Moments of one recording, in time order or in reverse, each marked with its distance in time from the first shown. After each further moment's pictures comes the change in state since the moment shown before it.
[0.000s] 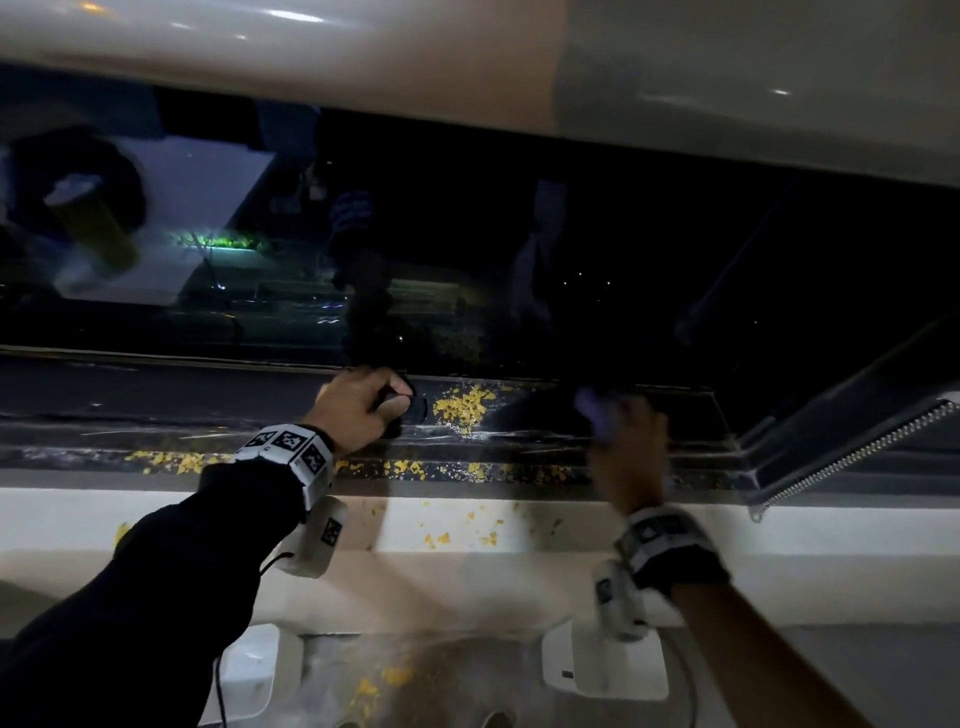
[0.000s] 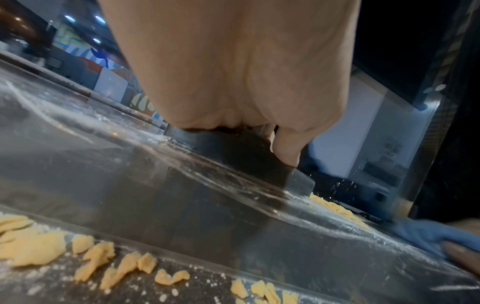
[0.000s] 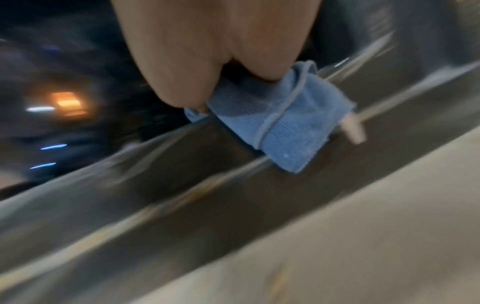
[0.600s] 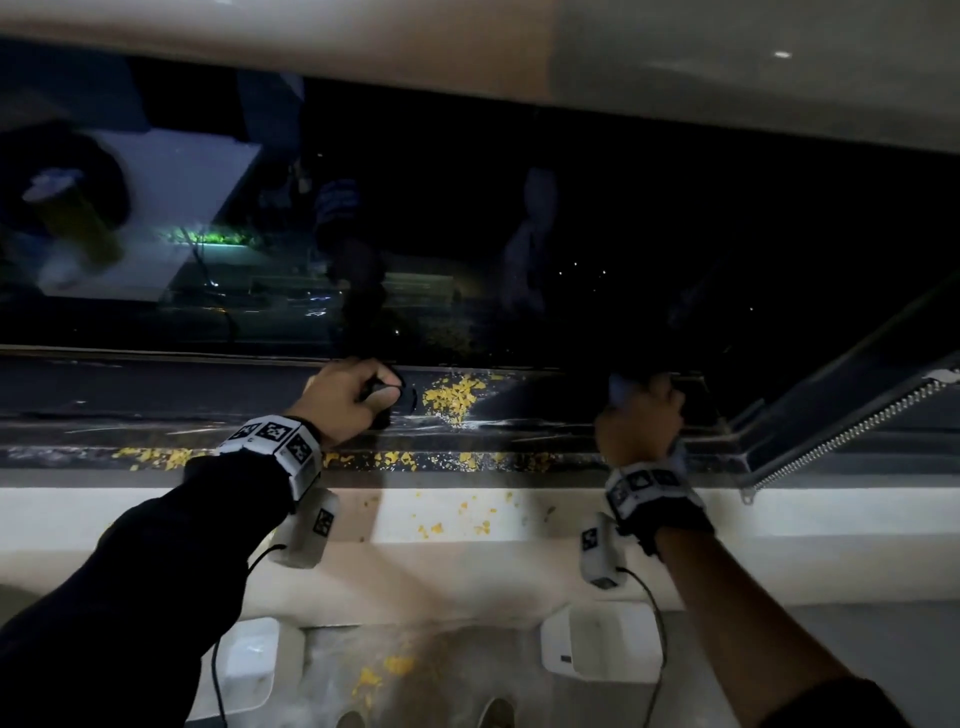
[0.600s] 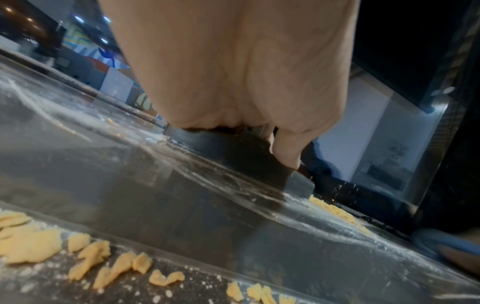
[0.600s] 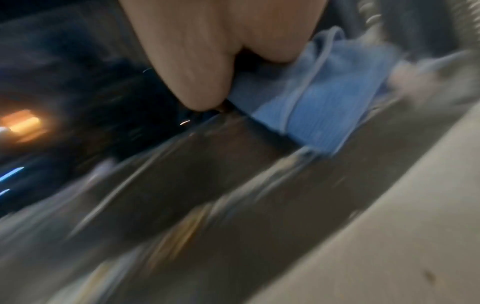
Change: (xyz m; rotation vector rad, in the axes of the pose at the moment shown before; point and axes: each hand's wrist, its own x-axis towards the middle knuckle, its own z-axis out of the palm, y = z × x) left_hand 0.000 0.005 0.002 -0.024 0.027 -0.011; right_hand 0.015 -0.003 -0.026 -0.018 0.008 0.250
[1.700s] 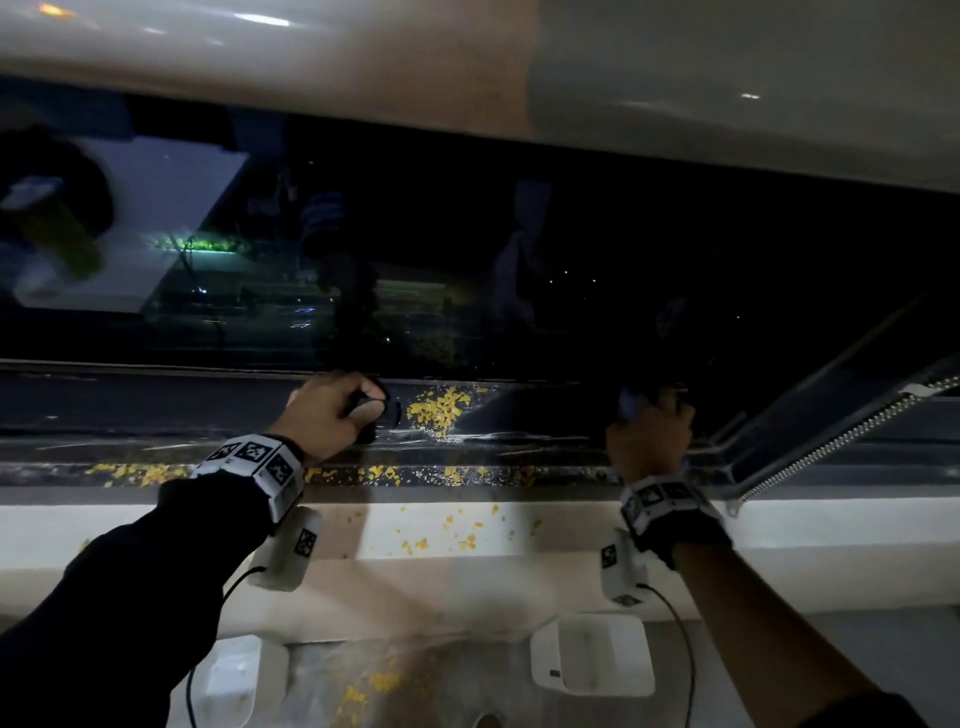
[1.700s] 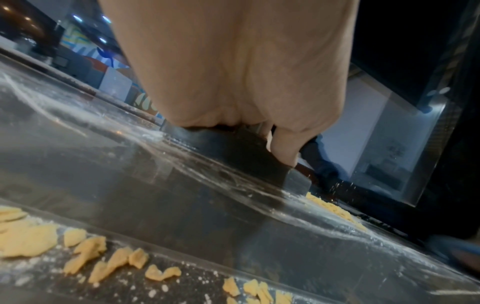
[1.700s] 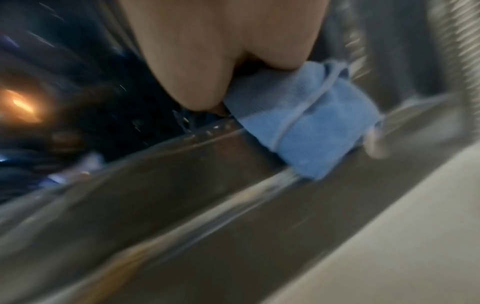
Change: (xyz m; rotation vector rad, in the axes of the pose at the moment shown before) left_hand 0.000 0.003 0.001 0.026 0.009 -0.014; right_hand 0.015 0.030 -0.003 0.059 0.002 0.021
